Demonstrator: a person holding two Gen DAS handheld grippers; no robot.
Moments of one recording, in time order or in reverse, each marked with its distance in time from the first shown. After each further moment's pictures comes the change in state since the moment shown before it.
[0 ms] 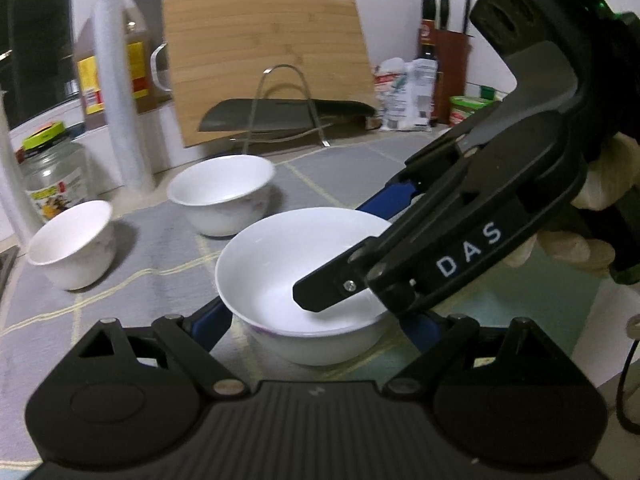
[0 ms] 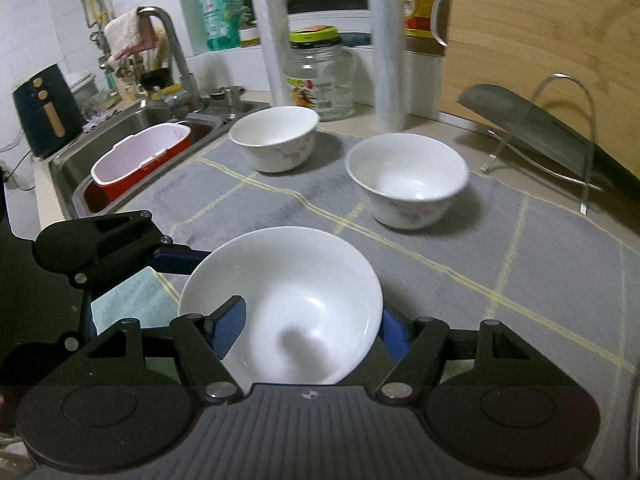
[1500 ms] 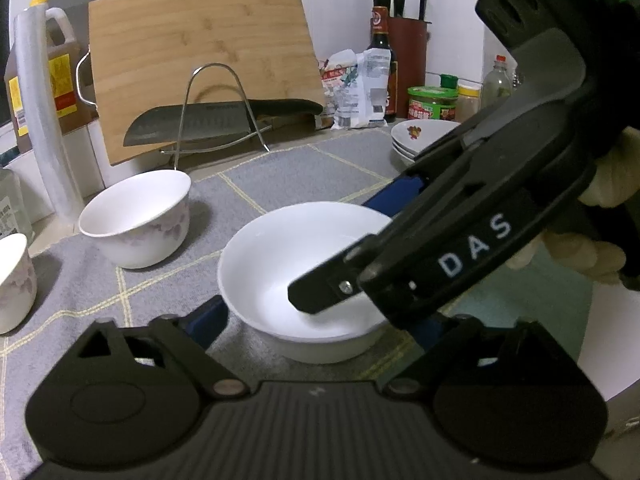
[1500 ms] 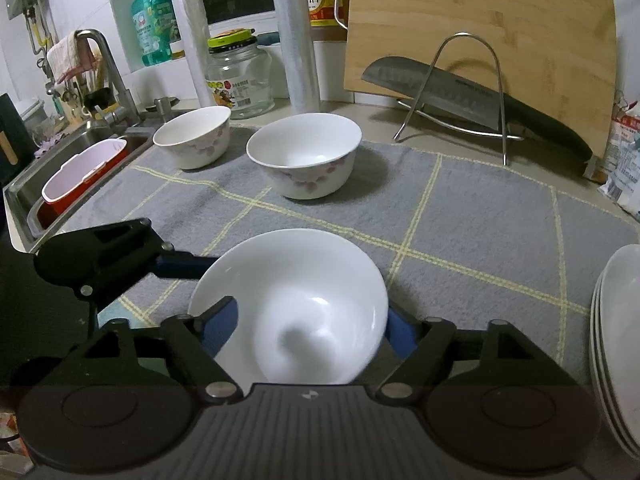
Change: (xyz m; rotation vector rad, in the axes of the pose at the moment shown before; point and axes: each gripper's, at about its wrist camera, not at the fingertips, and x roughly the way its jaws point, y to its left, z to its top) left arm 0.046 -0.030 0.012 0.064 -0.021 -0.093; right arm -0.018 -0.047 -0.030 0.116 -0.014 -0.110
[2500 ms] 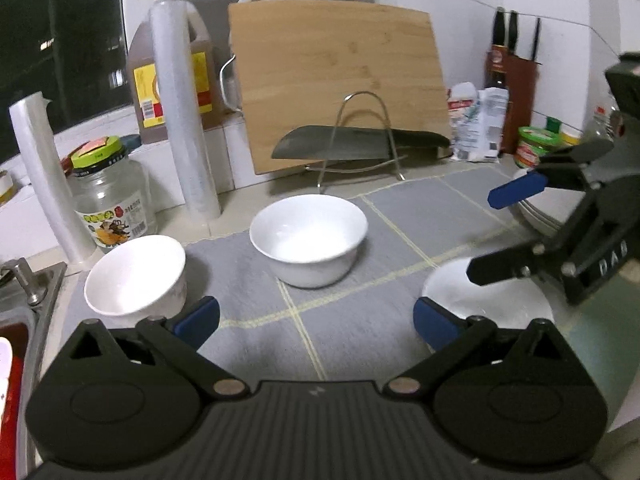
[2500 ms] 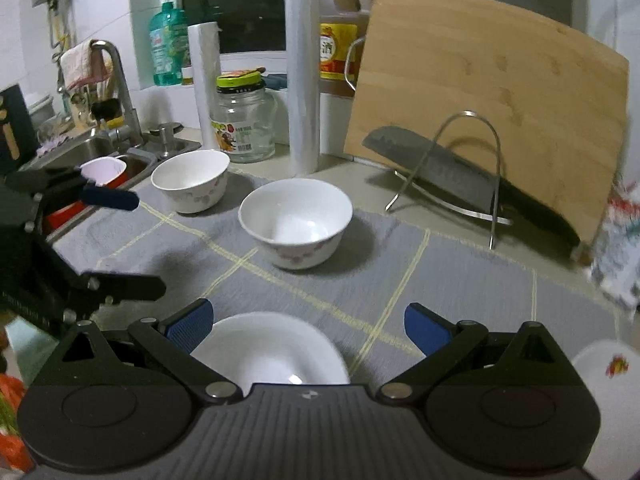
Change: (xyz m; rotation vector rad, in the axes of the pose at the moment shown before) left arm -0.038 0.089 0.027 -0.149 0.024 0.233; right arm -0.008 -0.005 0.041 -0.141 -0.104 -0.042
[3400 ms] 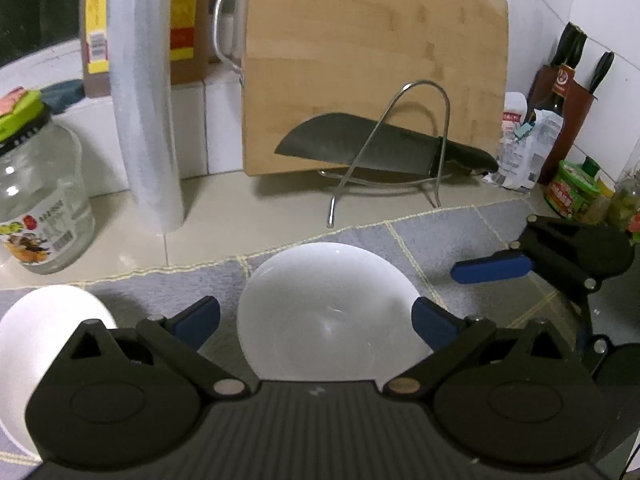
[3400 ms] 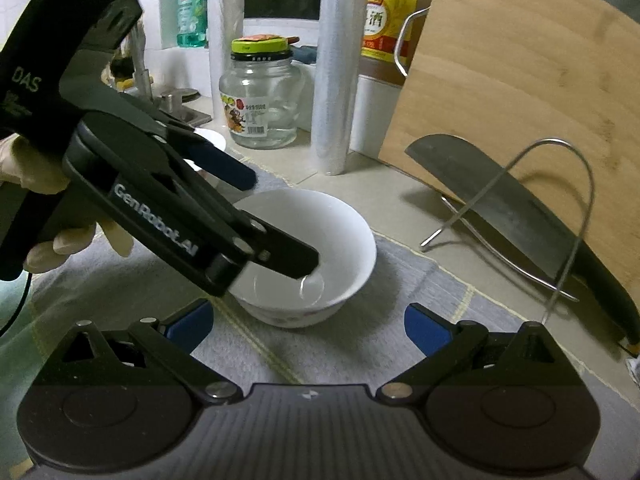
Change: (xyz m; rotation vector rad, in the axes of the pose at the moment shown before) left arm 0.133 0.042 0.065 -0.147 0.165 -0.149; right arm 0.096 -0.007 0.044 -0.148 0.070 0.086
